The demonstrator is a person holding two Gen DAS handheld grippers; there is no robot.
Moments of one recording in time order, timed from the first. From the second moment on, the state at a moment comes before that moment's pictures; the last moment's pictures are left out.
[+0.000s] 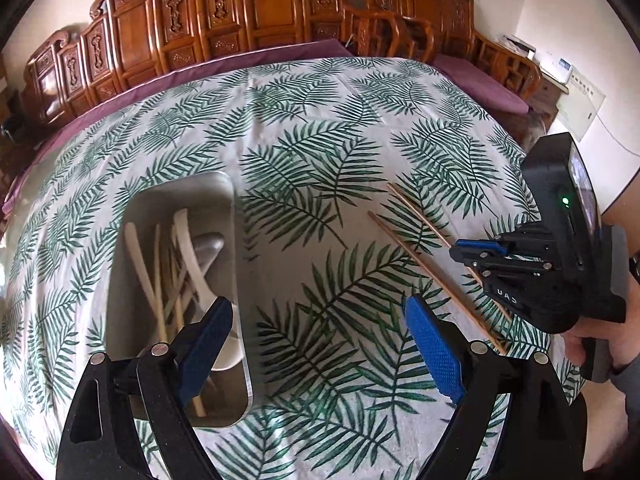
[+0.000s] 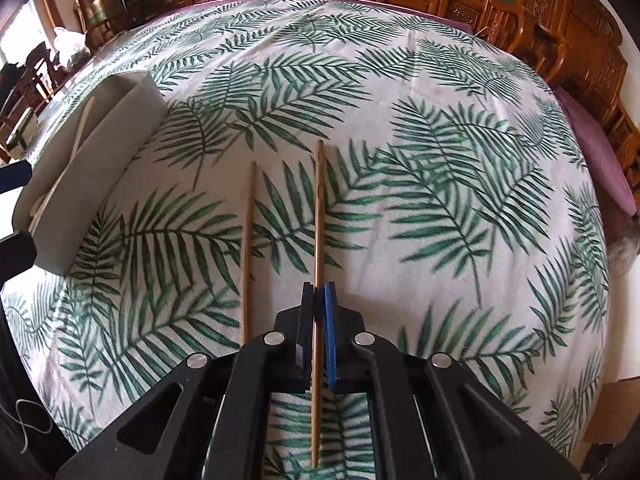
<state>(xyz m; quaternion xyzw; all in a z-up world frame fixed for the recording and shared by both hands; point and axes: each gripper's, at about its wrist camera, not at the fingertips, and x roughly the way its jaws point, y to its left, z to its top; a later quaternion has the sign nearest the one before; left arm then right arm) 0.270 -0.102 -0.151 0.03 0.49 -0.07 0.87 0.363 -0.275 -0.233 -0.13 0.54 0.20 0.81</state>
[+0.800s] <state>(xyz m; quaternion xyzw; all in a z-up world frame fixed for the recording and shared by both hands) 0.322 -0.178 -0.204 0.04 0.53 -0.10 0.84 0.329 -0.331 -0.237 -0.04 0.52 0.18 0.83</state>
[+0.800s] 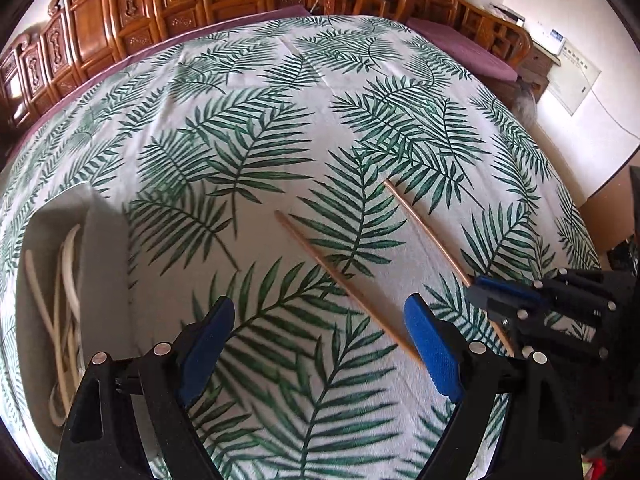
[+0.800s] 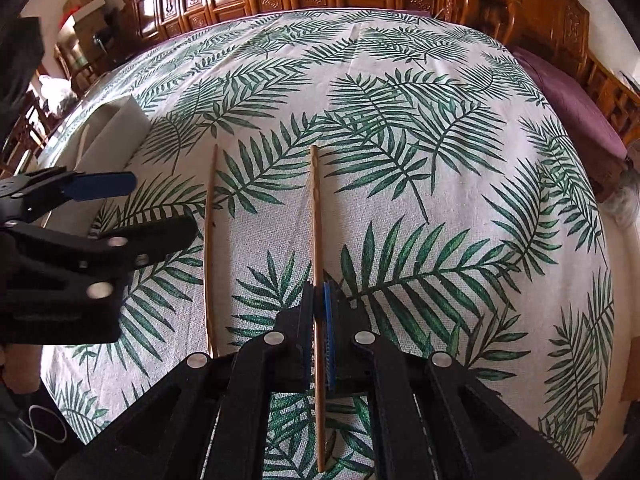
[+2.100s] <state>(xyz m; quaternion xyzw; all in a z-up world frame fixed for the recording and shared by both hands) 0.323 -0.196 -0.220 0.07 0.55 -0.11 0.83 0.328 -0.335 -0.239 -0.03 0.51 0.18 0.84</state>
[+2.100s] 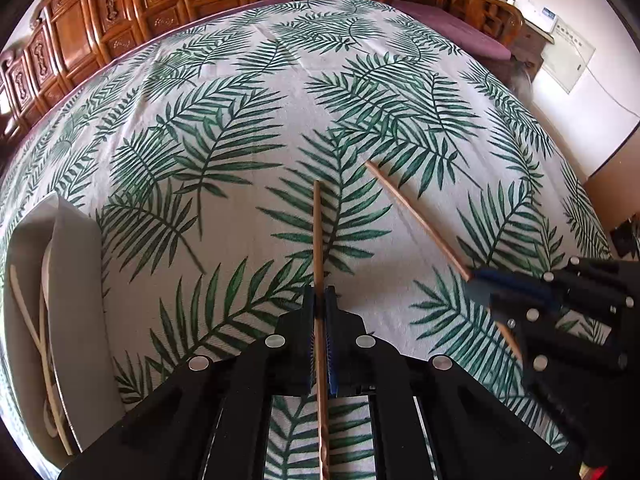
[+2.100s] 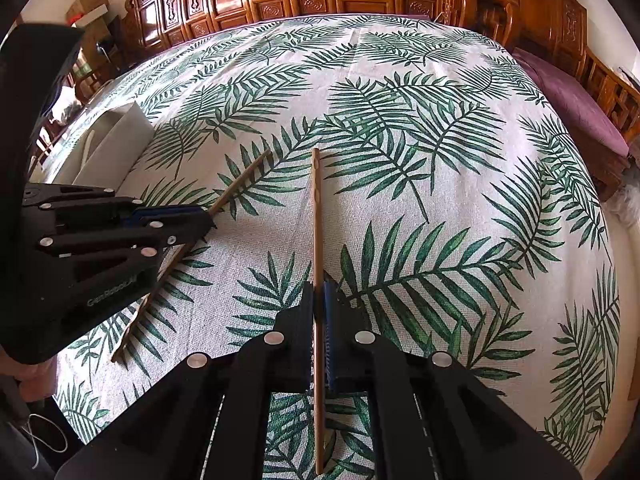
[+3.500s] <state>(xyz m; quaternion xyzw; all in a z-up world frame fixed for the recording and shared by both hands) 0.276 -0.037 -0.099 0.00 0.44 -0.08 0.89 0.312 -0.214 -0.154 -0.05 0.46 0.21 0.86</state>
